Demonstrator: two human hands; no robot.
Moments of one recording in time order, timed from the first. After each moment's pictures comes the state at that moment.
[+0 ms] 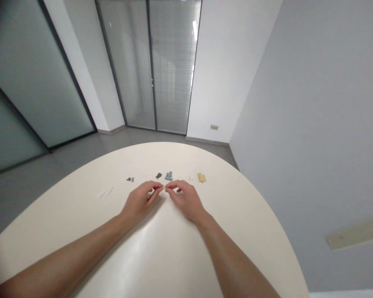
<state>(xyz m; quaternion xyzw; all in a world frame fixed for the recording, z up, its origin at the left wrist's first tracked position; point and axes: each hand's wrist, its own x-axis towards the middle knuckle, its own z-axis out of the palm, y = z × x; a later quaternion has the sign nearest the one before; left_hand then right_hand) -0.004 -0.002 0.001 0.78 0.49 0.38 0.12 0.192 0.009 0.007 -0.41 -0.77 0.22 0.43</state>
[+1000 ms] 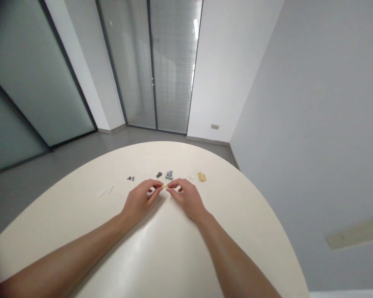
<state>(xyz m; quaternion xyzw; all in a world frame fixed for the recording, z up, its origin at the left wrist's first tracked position) -0.003 -0.003 -0.001 0.76 0.50 0.40 0.13 0.195 0.015 0.001 -0.42 -0.77 0.22 0.43</state>
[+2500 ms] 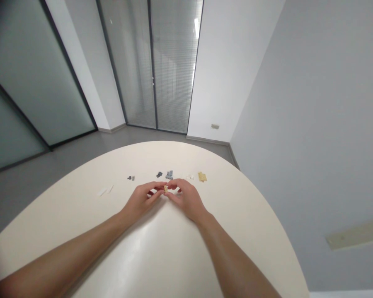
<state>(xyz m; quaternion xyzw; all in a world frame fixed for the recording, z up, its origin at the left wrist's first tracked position) -0.001 0.000 0.005 0.75 0.44 0.41 0.29 0.196 0.012 0.001 -0.39 -0.79 0.21 0.42</state>
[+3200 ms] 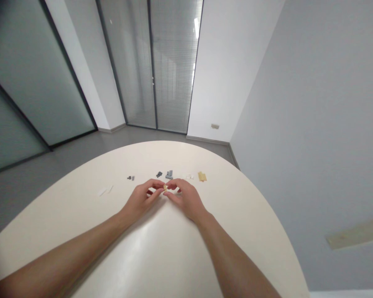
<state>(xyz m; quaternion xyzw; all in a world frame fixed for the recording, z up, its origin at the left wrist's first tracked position) 0.000 -0.001 0.006 0.73 0.45 0.42 0.30 0.195 0.011 0.002 -0.39 -0.79 0.22 0.42</state>
